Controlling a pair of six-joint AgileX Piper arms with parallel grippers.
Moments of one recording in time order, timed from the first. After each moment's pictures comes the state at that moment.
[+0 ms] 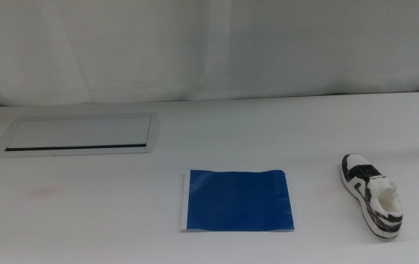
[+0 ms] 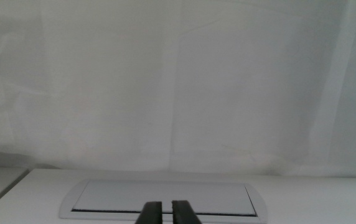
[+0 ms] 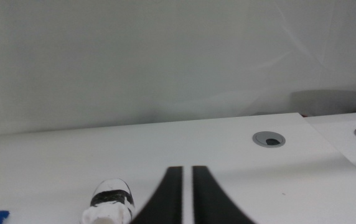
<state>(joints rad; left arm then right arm) 0.04 0.01 0.00 0.25 0.10 -0.32 0.02 0.18 0.00 0.05 0.00 -0.05</state>
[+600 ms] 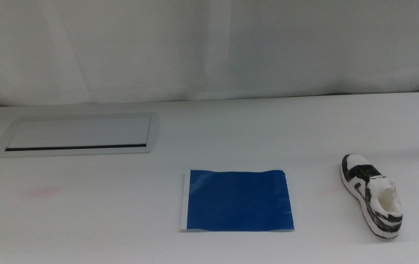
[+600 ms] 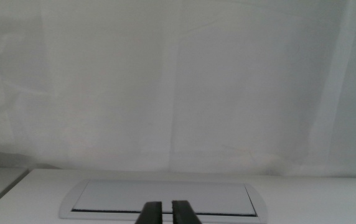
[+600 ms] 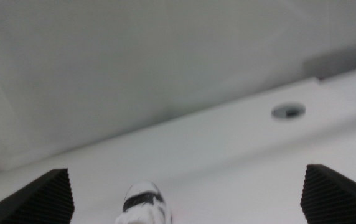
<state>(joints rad) 0.04 0.01 0.00 0.25 0.10 -0.32 0.02 0.18 -0.01 0.06 0.02 0.18</state>
